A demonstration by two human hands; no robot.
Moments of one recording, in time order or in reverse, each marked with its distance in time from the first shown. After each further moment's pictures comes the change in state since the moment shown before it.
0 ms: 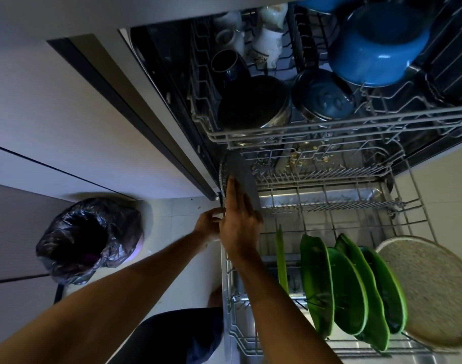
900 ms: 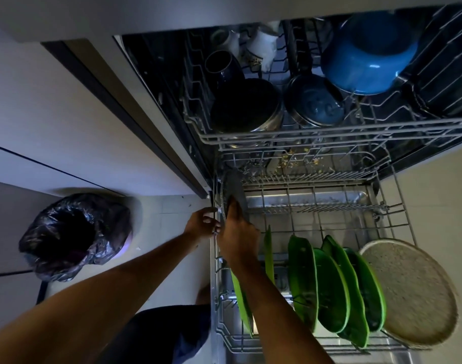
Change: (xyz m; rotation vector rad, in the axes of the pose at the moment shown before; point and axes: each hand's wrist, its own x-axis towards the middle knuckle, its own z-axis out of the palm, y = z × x) left_hand 0.009 -0.011 0.005 -0.044 0.023 0.017; right_hand -0.015 0.025 -0.007 -0.134 -0.199 0.078
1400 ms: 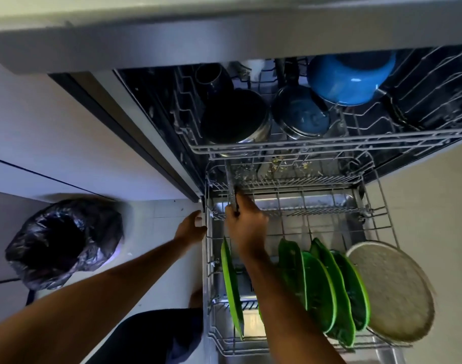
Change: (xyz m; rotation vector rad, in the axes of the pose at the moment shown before) left_hand 0.003 -0.001 -0.005 0.235 0.073 0.039; right_hand 0.027 0.021 -0.036 0.425 0.329 -0.130
